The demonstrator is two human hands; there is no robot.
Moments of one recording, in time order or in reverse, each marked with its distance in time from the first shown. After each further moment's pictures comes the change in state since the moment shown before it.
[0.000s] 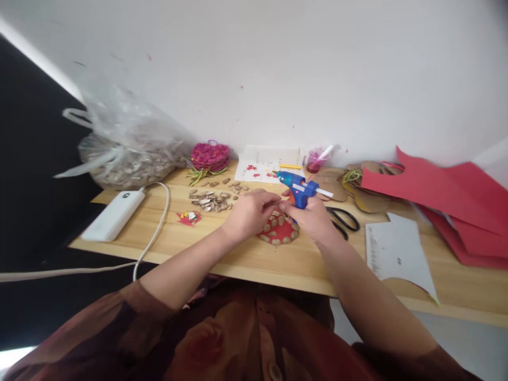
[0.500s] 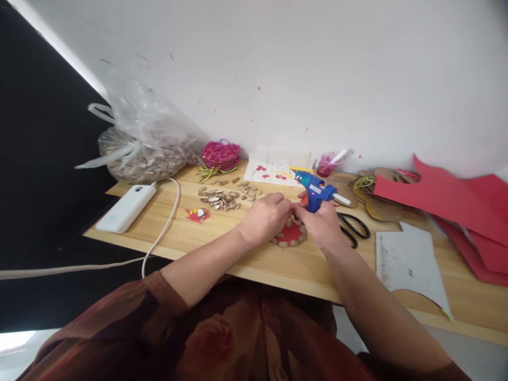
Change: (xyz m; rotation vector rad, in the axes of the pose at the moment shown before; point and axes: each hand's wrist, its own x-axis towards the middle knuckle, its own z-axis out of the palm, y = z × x) left_hand -0.001 0.006 0.013 0.353 -0.031 0.173; right_hand -0.002 0.005 0.007 0.085 0.118 -0.001
